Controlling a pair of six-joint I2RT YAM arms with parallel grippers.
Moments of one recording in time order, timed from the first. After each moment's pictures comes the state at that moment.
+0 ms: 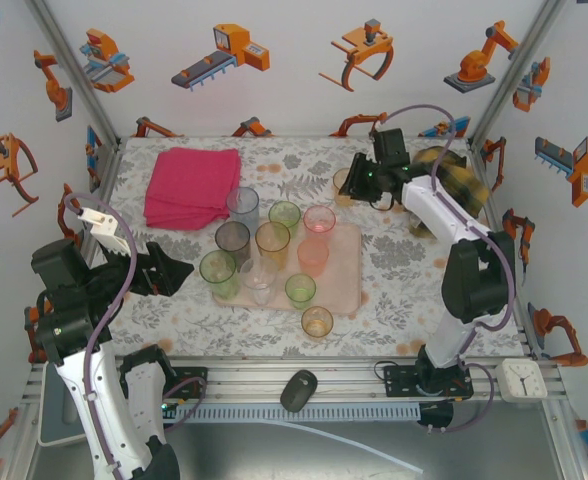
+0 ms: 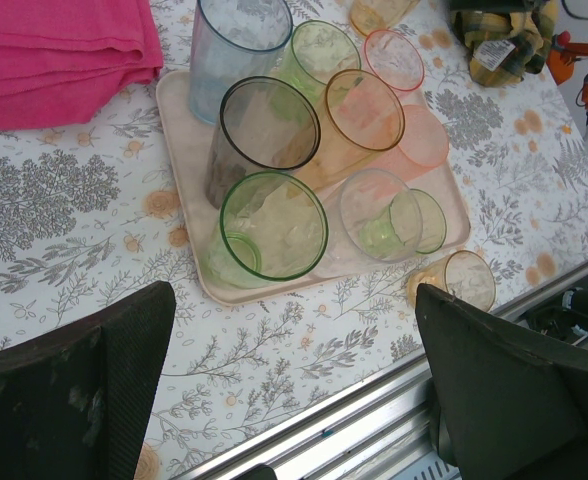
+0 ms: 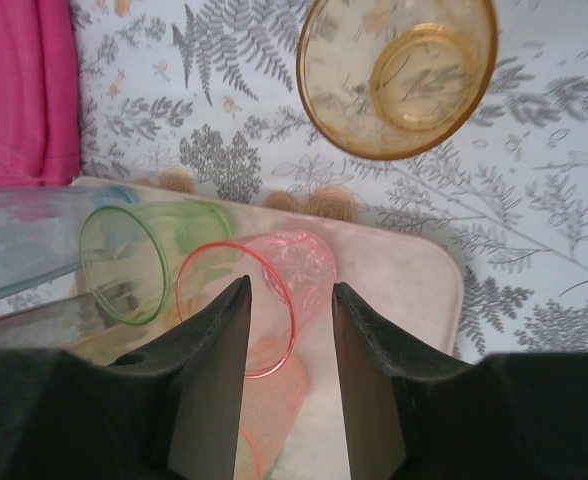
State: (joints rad) left arm 0.34 0.60 1.00 -1.01 0.83 0.08; right arm 0.30 1.75 1.47 -0.51 -0.19 0.48
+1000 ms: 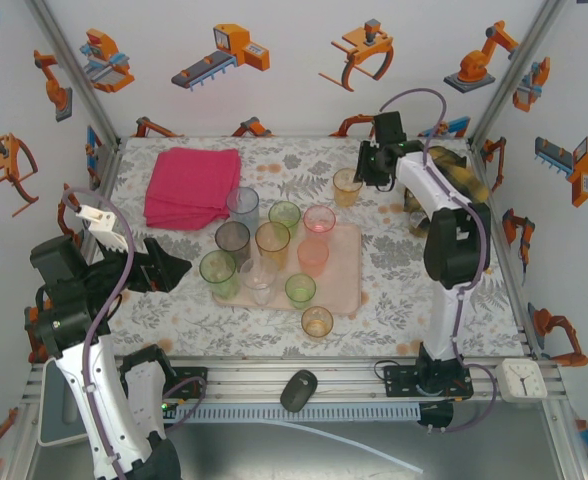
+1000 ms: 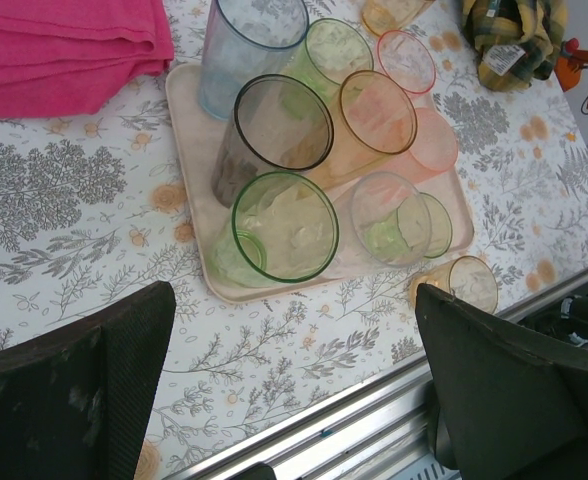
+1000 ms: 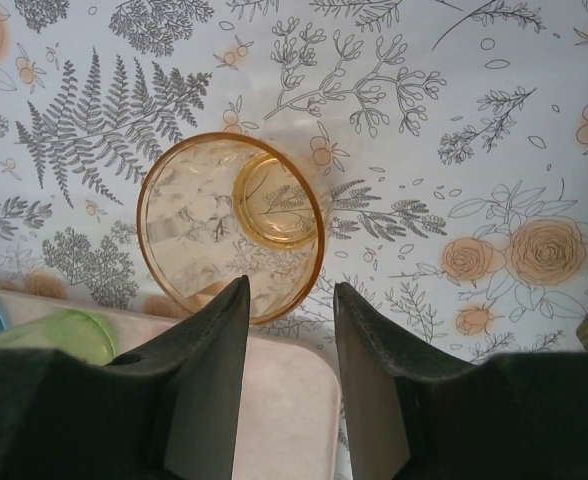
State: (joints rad) left arm 0.36 0.63 1.00 -1.01 0.83 0.08; right arm 0.23 2.05 1.78 -0.62 -0.07 0.33
